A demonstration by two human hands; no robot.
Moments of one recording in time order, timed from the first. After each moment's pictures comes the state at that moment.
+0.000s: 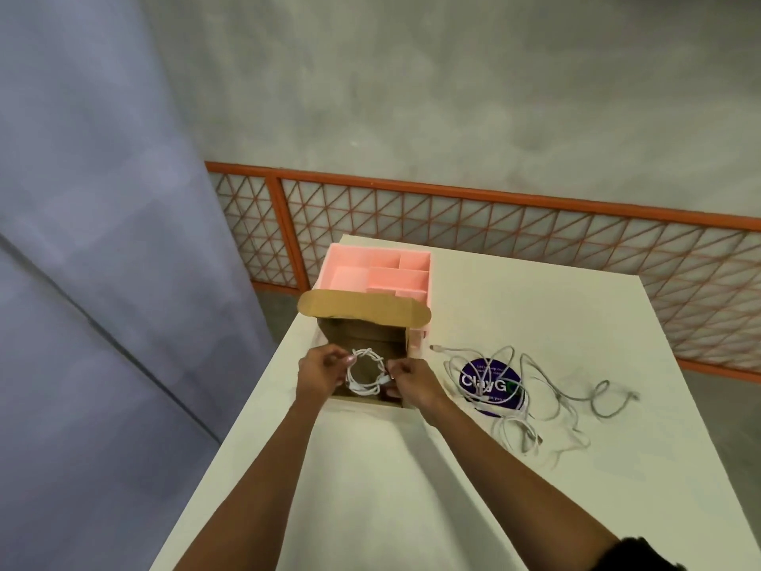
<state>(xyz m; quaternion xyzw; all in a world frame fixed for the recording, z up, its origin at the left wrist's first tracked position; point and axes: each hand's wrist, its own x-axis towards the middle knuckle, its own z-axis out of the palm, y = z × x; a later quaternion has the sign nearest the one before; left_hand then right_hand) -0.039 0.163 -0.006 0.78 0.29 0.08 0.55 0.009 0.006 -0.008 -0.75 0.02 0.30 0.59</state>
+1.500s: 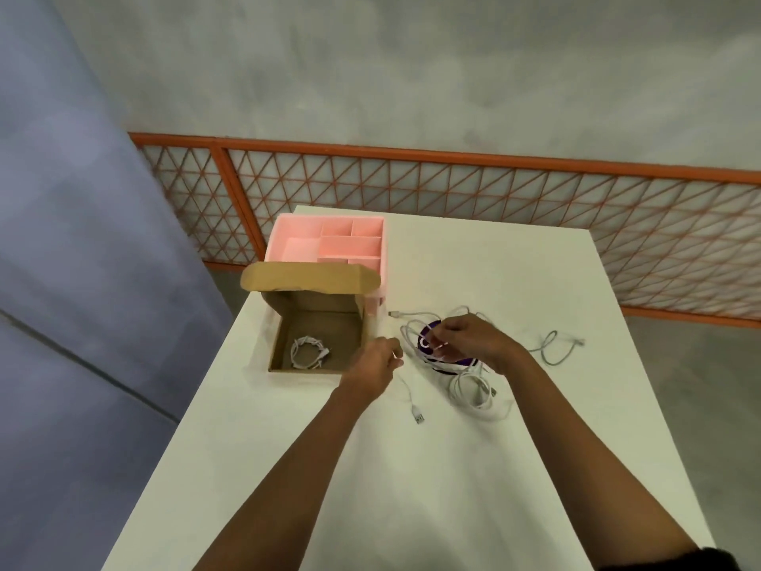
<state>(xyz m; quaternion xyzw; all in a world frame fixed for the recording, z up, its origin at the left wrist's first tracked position) -0.014 0.043 -0.023 0.95 0.05 -0.07 0.31 0.049 -0.134 0.032 -0.78 -0.03 0.34 0.52</state>
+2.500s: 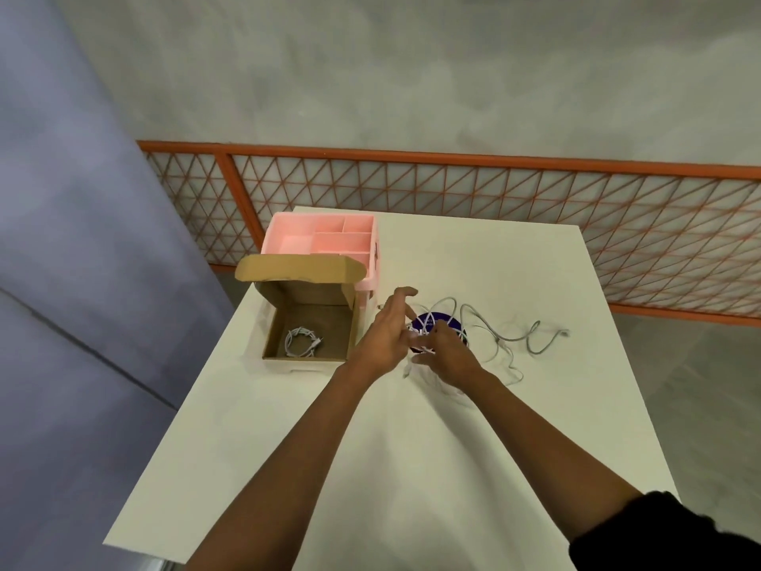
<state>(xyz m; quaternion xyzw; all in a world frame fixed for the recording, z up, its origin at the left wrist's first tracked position) -0.020 -0.005 0.031 0.91 -0.04 0.01 0.41 0.016 -0.144 -0.008 -0.92 -0.20 0.18 0.28</state>
